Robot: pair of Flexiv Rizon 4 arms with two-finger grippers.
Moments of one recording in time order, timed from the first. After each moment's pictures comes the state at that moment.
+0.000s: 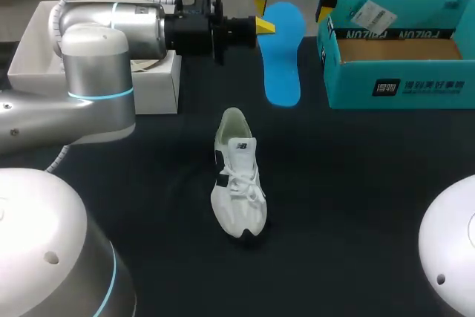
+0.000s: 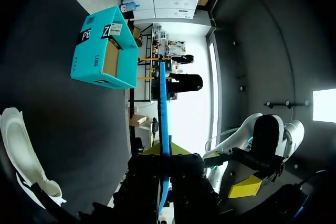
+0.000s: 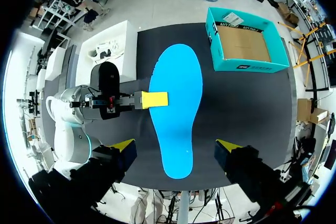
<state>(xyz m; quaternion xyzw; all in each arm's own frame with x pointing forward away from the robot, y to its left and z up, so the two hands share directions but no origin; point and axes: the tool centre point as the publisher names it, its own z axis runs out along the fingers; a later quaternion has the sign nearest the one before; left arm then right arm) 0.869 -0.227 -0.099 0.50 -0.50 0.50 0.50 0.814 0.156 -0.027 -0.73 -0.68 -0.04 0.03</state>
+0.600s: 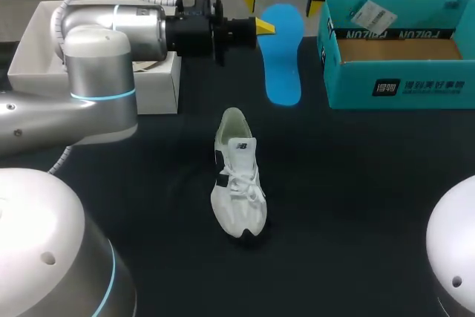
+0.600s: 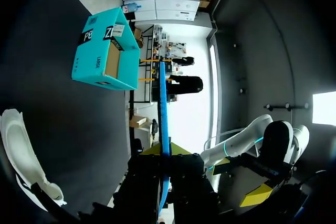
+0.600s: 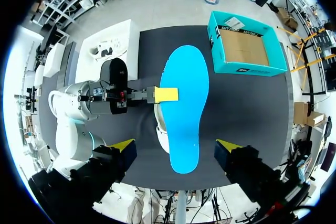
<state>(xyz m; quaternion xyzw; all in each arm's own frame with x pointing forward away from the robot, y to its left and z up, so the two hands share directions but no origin) 0.875 -0.228 -0.104 0.50 -0.49 0.50 0.50 0.814 0.170 -0.020 -0.72 -0.69 -0.04 0.02</state>
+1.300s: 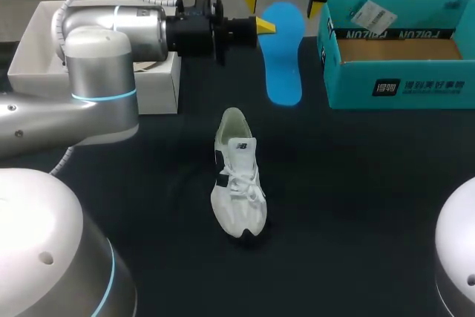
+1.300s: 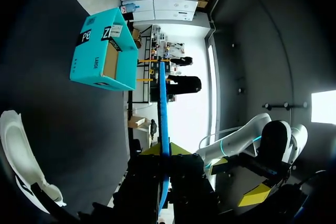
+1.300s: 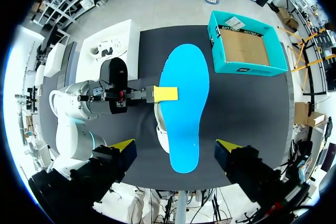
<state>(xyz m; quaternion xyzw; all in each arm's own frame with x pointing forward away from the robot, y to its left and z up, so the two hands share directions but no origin) 0.875 -0.229 -0.103 0.50 -0.49 0.50 0.50 0.813 0.169 -0.020 -0.72 -0.69 -0.04 0.02</state>
